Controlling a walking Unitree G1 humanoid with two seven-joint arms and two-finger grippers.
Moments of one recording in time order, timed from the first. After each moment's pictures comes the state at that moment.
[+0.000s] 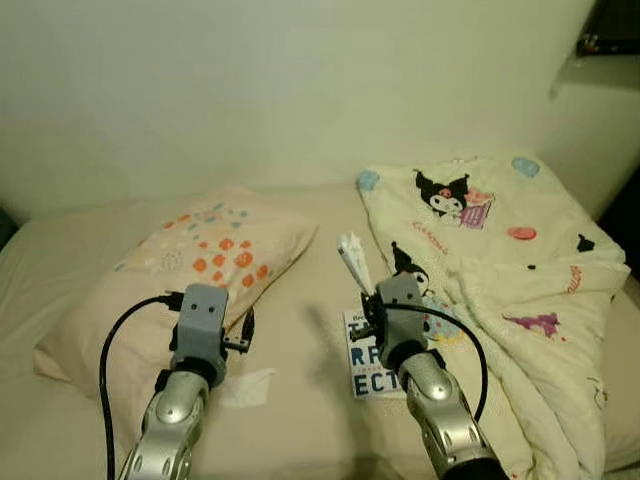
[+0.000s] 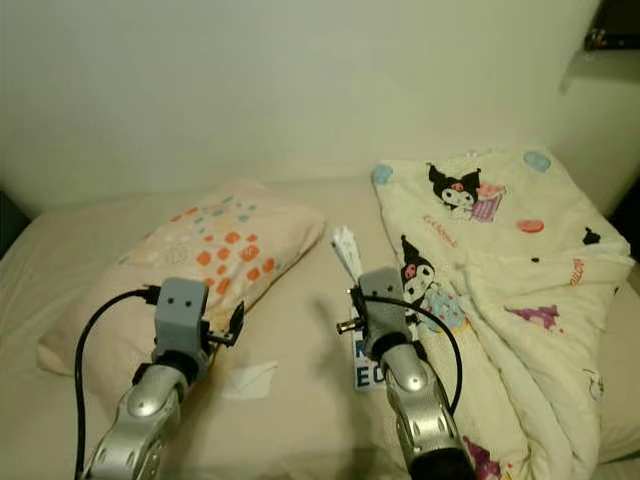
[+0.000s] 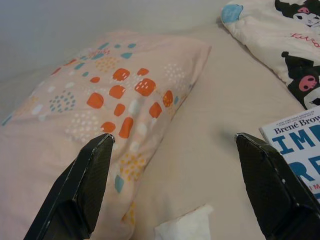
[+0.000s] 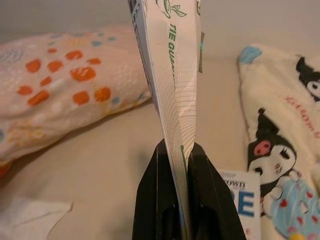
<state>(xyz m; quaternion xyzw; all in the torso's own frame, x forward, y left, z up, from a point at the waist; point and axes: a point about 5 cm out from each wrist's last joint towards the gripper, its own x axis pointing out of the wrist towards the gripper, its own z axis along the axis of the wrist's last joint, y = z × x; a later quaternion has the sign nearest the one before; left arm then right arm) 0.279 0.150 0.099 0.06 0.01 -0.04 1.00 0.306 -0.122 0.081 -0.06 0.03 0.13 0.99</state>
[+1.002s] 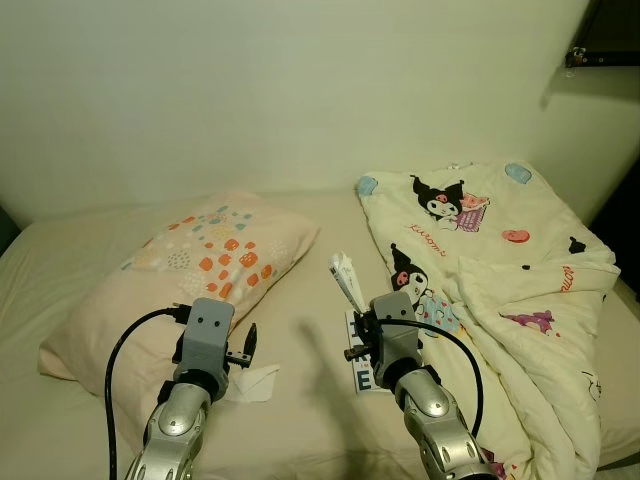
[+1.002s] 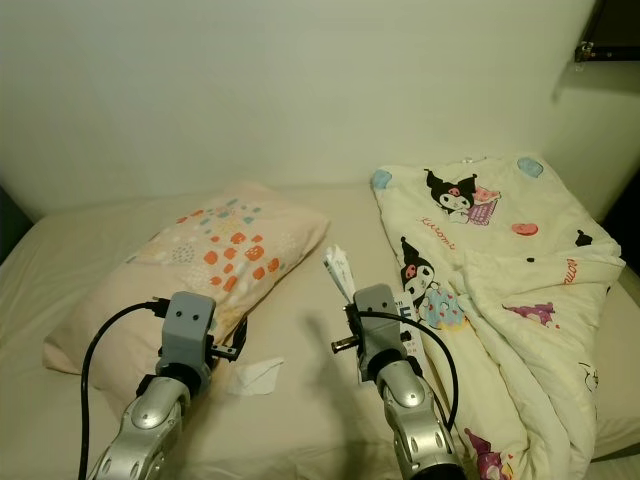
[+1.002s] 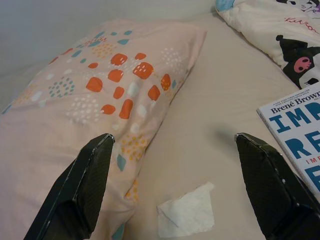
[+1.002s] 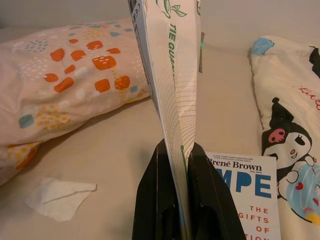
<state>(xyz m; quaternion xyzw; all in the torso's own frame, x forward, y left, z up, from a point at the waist) 0.275 0.150 0.082 0.07 0.03 -0.05 1.00 0.298 -0.116 0.070 -0.05 0.05 0.15 0.99</state>
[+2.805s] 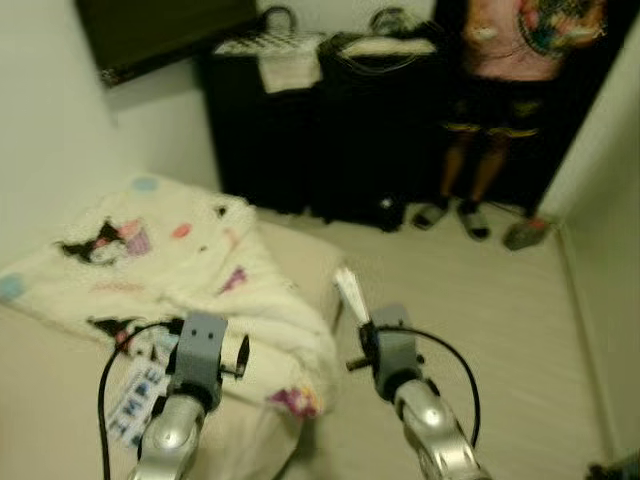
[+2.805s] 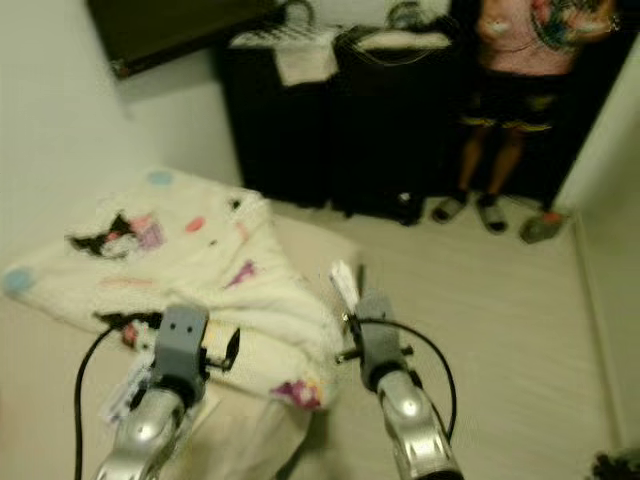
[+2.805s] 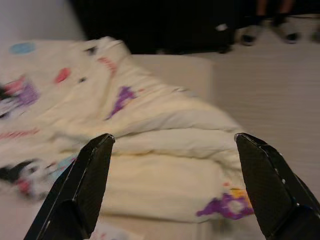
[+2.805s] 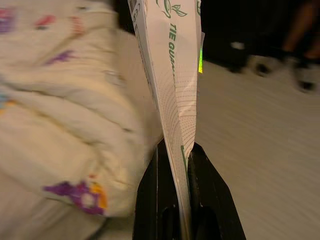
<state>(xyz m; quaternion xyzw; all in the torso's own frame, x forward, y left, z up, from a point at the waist) 0.262 0.161 0.065 0.06 0.04 -0.03 1.00 0.290 -0.125 0.043 -0.06 0.11 0.11 0.99</state>
